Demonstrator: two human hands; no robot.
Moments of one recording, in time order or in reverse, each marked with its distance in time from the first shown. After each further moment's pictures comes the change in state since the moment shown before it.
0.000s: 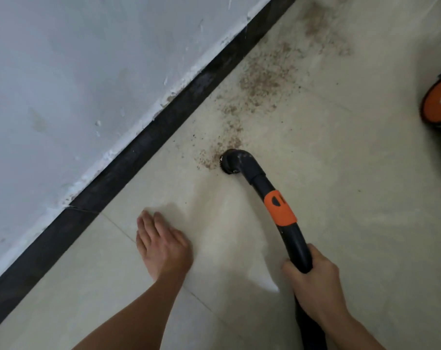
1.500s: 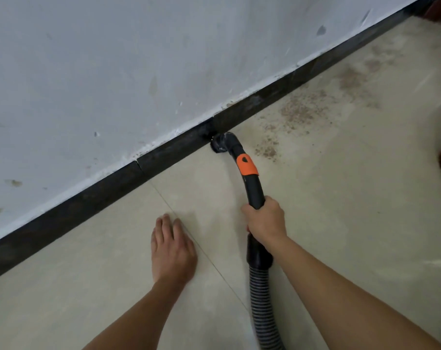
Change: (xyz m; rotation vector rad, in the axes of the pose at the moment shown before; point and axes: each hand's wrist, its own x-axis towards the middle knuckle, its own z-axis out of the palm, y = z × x) left_hand -0.058 -0.081 0.002 -0.068 0.050 0.084; right_hand 0.007 -0.081 0.099 0.065 -0.145 -0.225
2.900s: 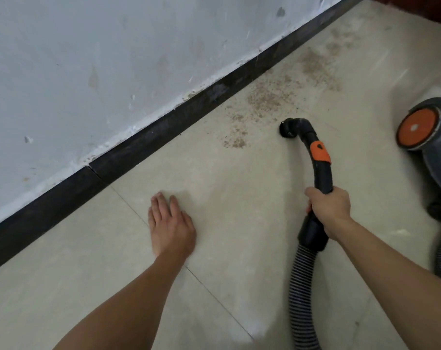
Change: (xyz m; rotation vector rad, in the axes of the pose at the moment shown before) left_hand 0.042 0.066 0.014 -0.017 -0.028 0.079; right_hand 0.056 0.073 -0.139 0.200 0.415 0.180
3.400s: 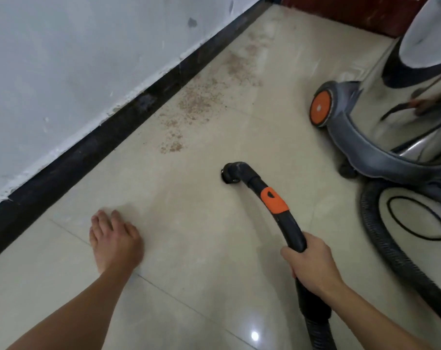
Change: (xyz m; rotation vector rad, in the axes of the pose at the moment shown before) left_hand -0.005 -0.004 -0.007 0.002 -0.022 0.027; right_hand -0.113 0.088 -0.118 -0.269 -0.089 0.037
